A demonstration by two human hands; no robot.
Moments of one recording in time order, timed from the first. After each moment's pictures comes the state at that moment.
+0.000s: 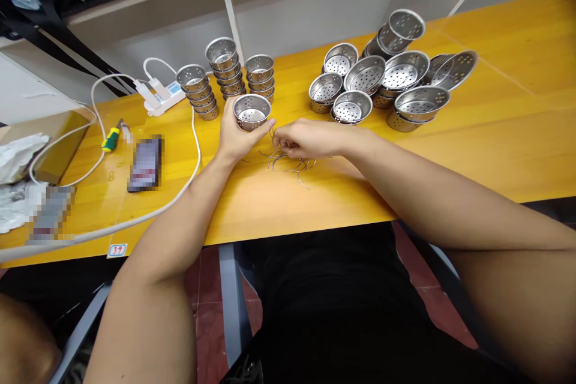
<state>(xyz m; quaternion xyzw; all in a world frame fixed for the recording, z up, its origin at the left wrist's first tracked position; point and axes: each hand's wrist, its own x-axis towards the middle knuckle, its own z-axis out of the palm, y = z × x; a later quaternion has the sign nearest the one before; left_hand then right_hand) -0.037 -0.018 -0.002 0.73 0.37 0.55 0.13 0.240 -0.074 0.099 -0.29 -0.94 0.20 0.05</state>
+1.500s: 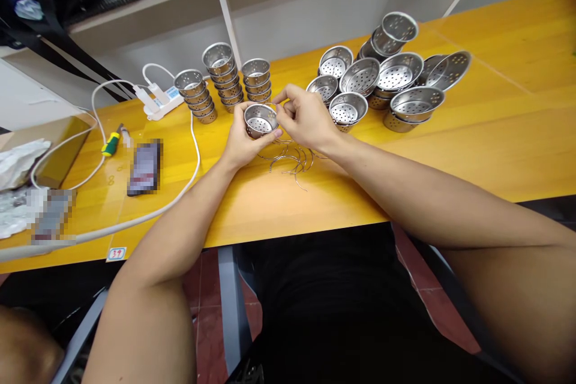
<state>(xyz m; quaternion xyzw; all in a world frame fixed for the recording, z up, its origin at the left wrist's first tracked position) -0.015 -0.032 -0.006 0.76 0.32 0.52 0.23 0.222 -0.056 0.070 -0.36 -0.78 0.22 0.47</state>
